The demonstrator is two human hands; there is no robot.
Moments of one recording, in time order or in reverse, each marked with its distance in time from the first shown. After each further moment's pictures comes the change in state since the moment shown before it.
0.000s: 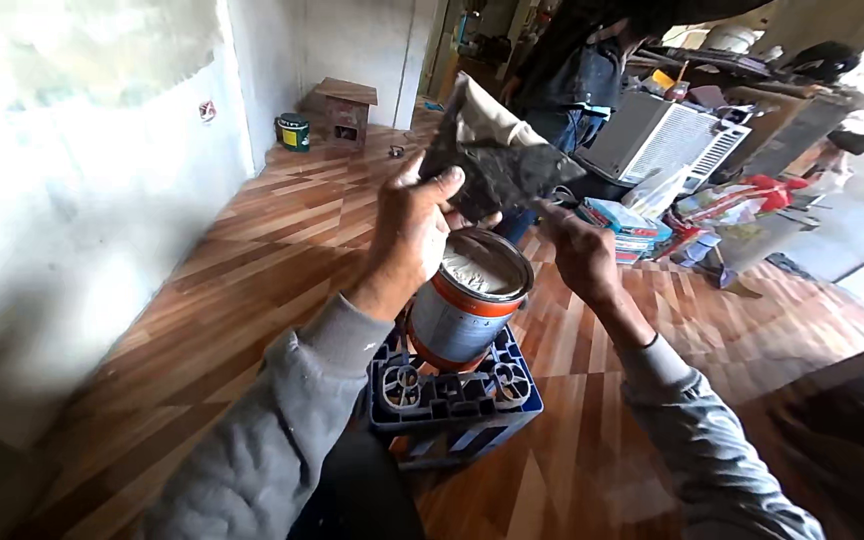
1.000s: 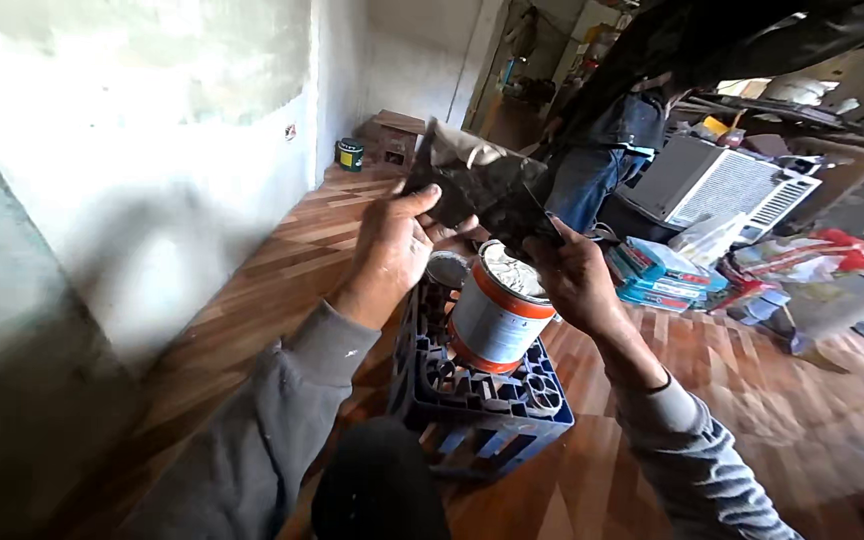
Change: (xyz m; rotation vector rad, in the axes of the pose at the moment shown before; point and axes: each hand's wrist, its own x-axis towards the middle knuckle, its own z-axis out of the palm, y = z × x) left_hand -0.059 0.076 -0.036 -0.058 0.233 0.042; right_hand 0.023 -0.141 0.023 0.477 -0.161 0.179
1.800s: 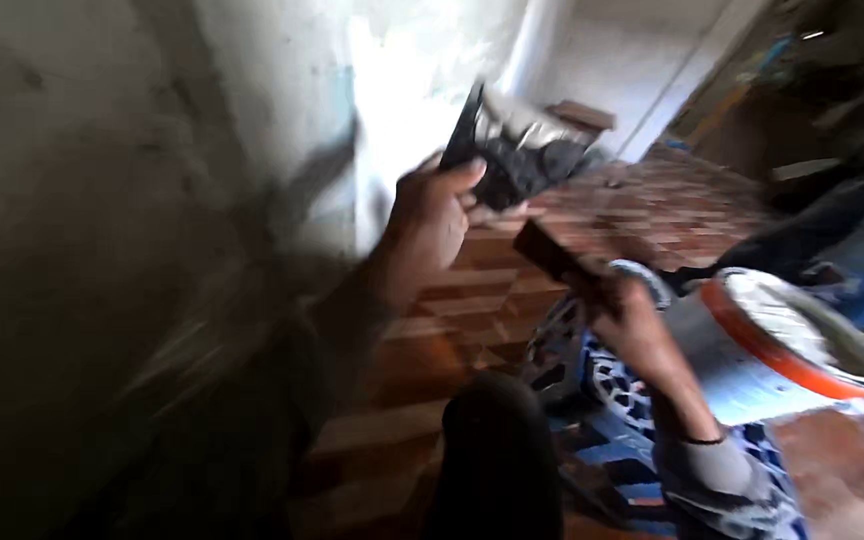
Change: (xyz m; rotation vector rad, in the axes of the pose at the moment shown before) left_hand -0.095 0.134 -0.122 0.255 0.241 0.280; right_hand -0.023 -0.034 0.181 0.131 -0.310 -0.154
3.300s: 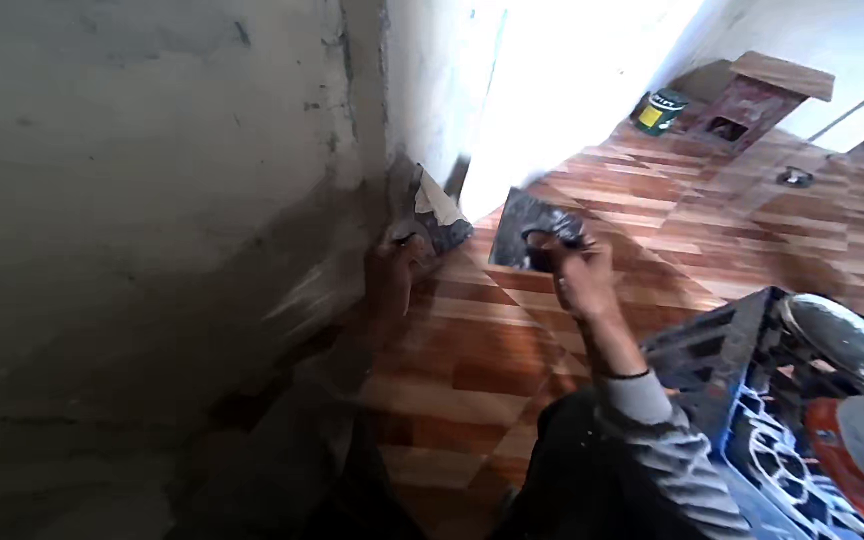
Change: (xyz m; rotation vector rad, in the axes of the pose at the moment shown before) left_hand -0.067 -0.020 -0.227 0.498 0.612 0.196; right_hand 0.070 -0.027 0.200 0.664 -0.044 0.263
